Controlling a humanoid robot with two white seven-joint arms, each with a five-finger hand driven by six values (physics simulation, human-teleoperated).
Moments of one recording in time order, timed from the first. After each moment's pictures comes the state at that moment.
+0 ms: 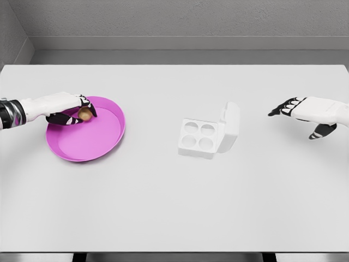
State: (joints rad) left arm -0.66 0.68 -0.56 -1.01 -0.34 -0.61 -0.55; right arm -0.65 -0.96 0.71 -1.27 0.40 -0.61 0.47
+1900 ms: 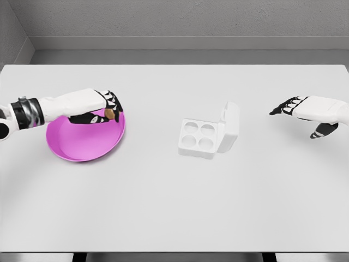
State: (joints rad) left arm -0.61 0.68 -0.55 -1.30 -0.32 -0.61 -0.54; right arm -0.65 -0.97 0.71 -1.27 0.40 -0.61 0.46
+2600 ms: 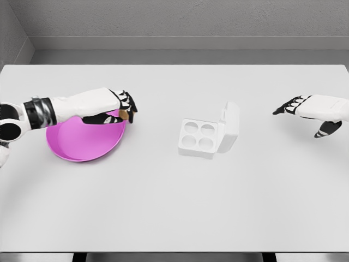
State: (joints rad) left arm -0.60 0.64 -0.55 -1.37 -0.32 -0.61 -0.54; right arm -0.65 -0.96 0.66 -1.27 0.40 -0.61 0.55
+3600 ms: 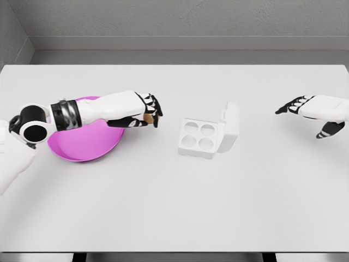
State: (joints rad) left arm -0.61 0.52 -0.57 -1.40 -0.35 -0.61 -0.55; right arm -0.61 -0.95 0.59 -1.27 0.41 -0.61 0.55
